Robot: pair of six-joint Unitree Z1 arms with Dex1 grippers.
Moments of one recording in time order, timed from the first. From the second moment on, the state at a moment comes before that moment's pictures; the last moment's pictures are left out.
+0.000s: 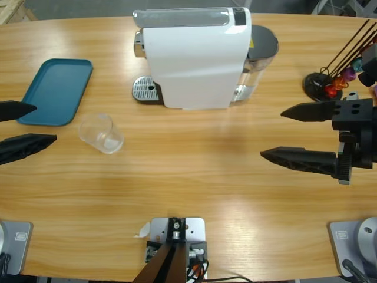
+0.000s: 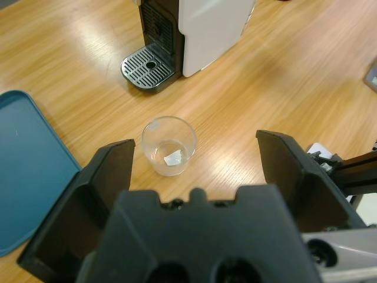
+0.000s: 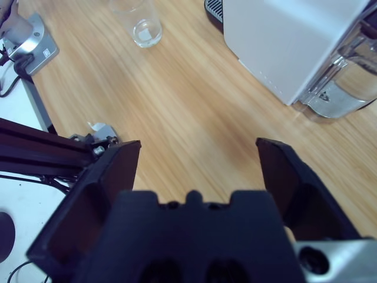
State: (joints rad) arm 0 -0.80 0.93 -0.58 0.23 -0.04 -0.13; arm 1 0.83 1.12 -0.77 0.38 0.21 0.06
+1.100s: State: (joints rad) arm 0 -0.56 1.27 -0.86 -0.05 -0.40 -0.60; arm 1 0.83 1.09 -0.70 0.33 0.19 0.08
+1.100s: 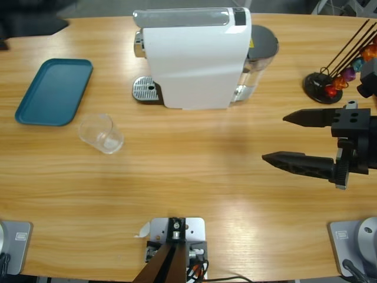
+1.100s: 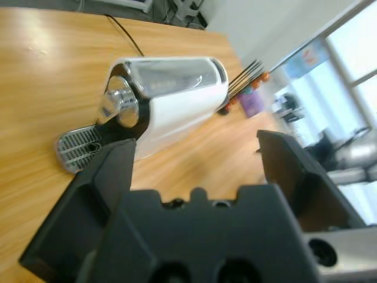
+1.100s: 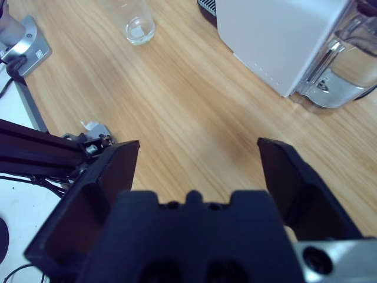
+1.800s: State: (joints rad) arm 0 -0.31 1.65 -0.82 -0.55 -0.90 -1.03; arm 1 0.83 1.09 -0.69 0.33 0.19 0.08
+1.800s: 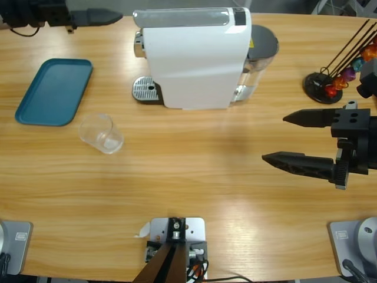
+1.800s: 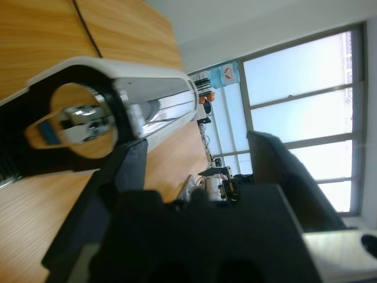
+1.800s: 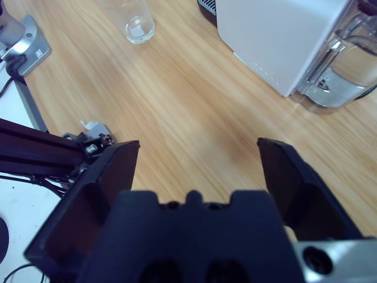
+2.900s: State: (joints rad) arm 0 -0.33 1.77 -0.85 -0.66 -0.94 -1.08; arm 1 0.83 1.09 -0.69 0.33 0.19 0.08
